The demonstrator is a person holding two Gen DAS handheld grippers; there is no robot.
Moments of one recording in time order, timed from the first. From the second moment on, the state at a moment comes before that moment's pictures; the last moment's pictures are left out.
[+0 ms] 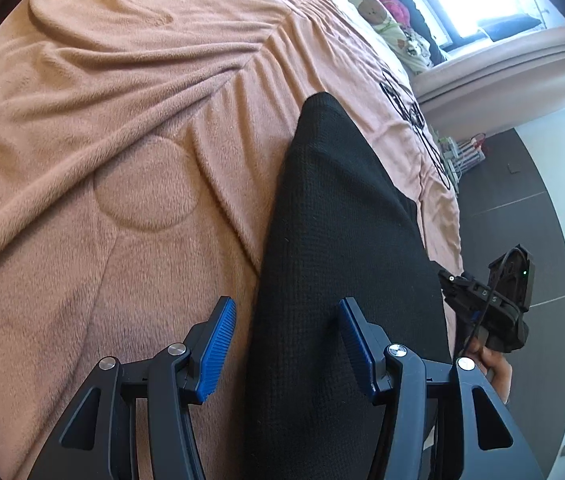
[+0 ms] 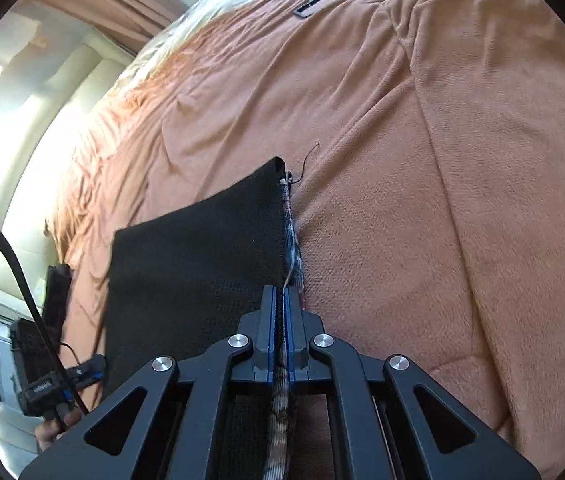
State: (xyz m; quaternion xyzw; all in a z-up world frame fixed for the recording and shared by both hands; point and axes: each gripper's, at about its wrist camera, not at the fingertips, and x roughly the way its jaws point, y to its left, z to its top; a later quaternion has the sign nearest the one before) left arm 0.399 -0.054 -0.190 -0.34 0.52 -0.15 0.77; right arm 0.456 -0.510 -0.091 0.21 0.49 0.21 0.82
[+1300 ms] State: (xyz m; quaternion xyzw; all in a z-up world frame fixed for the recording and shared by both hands) left arm 0.340 -0.061 -0.188 -0.33 0.55 -0.17 0.75; right arm 0.357 -0.545 -0.115 0.22 0.50 0.28 0.79
